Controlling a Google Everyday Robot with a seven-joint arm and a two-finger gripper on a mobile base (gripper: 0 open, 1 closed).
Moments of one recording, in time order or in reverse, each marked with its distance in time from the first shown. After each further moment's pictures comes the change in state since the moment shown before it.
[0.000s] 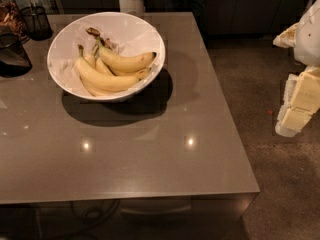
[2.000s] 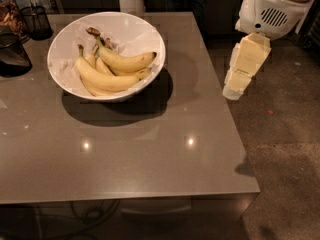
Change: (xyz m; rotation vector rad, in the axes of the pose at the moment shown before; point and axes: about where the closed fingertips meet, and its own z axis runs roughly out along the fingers) arm -0.073 -0.046 0.021 -0.062 -0.023 0.076
